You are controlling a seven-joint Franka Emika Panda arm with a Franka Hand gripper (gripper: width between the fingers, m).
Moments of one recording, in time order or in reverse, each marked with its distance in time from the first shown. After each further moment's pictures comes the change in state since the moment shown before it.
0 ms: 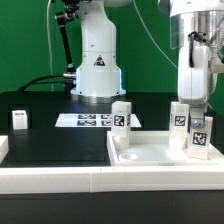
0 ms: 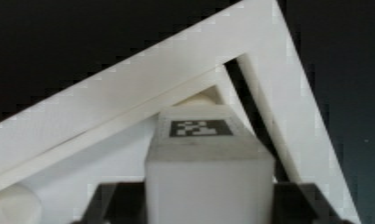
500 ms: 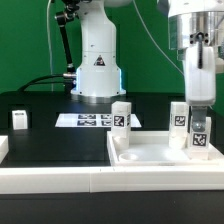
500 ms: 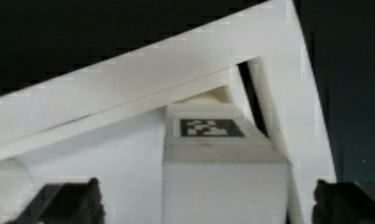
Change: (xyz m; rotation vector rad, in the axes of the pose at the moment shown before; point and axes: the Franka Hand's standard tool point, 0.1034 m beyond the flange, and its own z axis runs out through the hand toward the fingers) arm 0.001 0.000 -0.001 -0.040 0.004 -0.317
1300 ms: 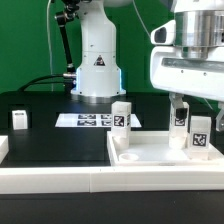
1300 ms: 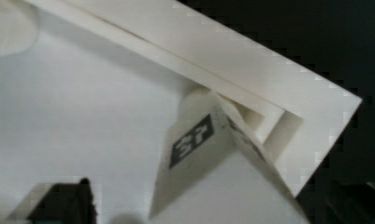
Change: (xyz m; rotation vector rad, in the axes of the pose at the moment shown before) arm 0.000 -0.002 -0.003 -0.069 0.029 -0.670
